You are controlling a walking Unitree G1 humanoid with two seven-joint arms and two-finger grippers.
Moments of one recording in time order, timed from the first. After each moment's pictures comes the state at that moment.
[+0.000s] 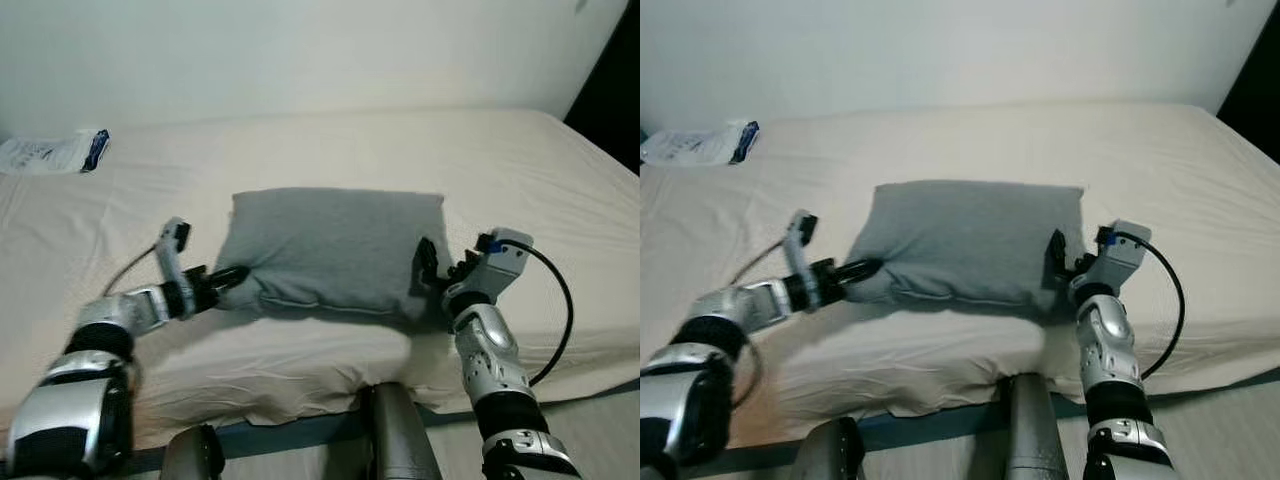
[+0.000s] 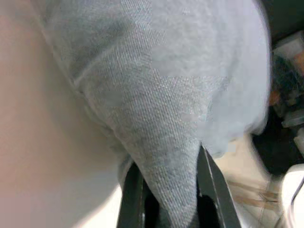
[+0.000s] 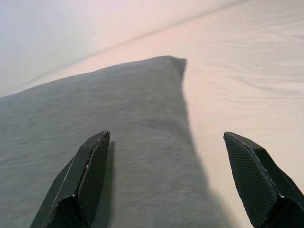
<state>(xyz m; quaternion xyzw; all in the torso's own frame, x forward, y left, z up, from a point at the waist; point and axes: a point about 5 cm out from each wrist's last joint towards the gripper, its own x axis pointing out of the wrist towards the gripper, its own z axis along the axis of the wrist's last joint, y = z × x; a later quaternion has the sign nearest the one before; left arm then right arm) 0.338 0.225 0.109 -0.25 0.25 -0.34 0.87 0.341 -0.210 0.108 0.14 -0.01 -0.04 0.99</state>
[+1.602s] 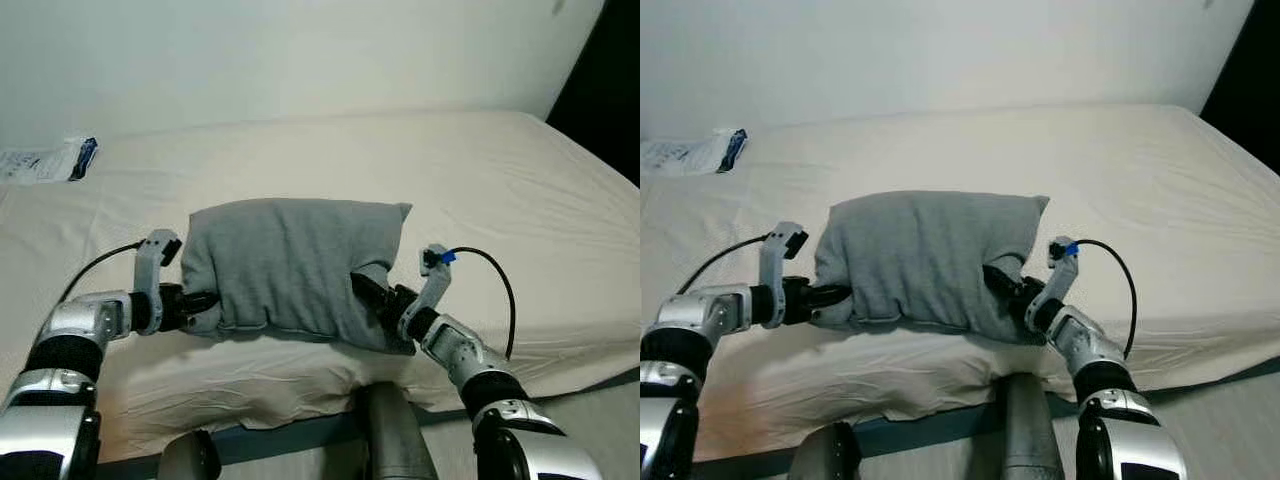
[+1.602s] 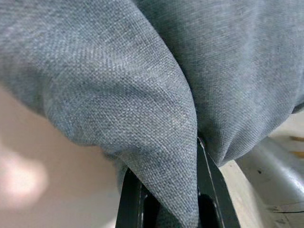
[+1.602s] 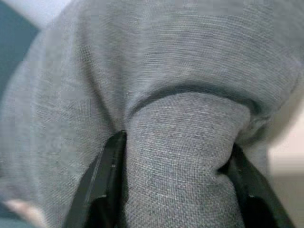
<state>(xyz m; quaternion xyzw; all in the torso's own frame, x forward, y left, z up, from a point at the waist) 0.334 0.223 0.101 -0.12 0.30 -0.33 0.89 0.342 -0.149 0.068 0.25 0.17 0.24 0.92</state>
